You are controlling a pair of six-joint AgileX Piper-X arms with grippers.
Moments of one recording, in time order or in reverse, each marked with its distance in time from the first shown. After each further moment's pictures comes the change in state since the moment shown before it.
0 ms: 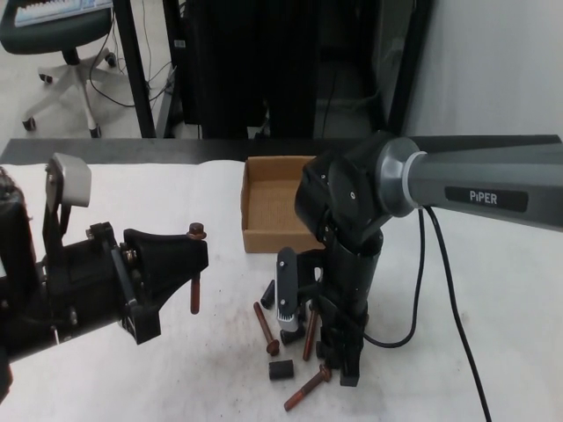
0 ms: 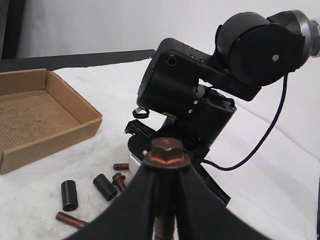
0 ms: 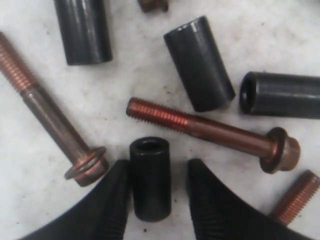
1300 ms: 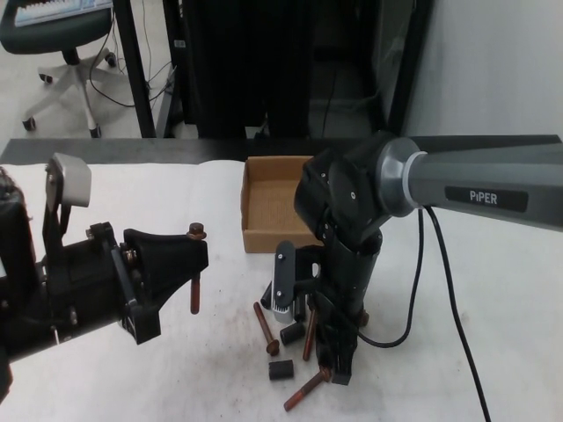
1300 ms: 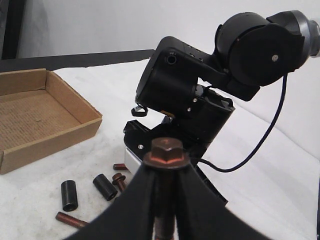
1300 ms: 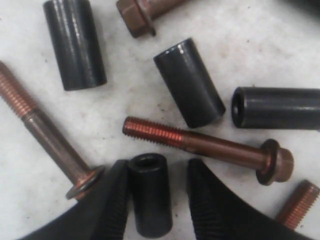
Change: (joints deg) left arm 0.0 0.0 0.0 0.0 0.0 0.0; right arm 0.0 0.0 0.1 -1.5 -2.2 3.1
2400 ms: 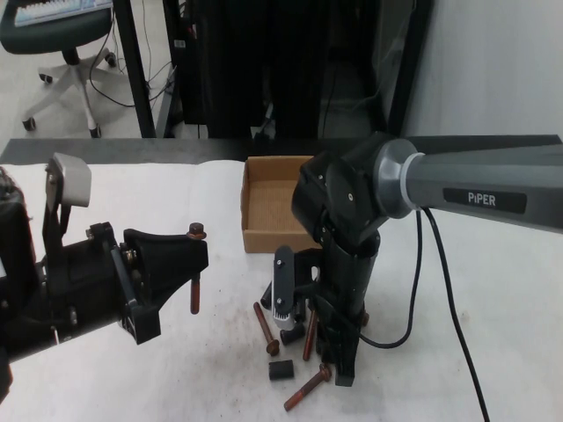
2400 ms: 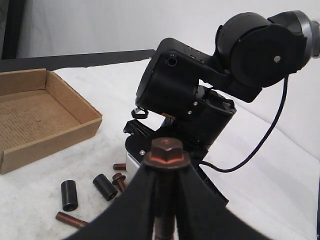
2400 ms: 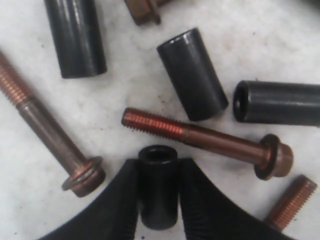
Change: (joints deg) left arm 0.0 0.0 0.0 0.0 0.0 0.0; right arm 0.1 0.0 0.0 0.8 3.2 -1.7
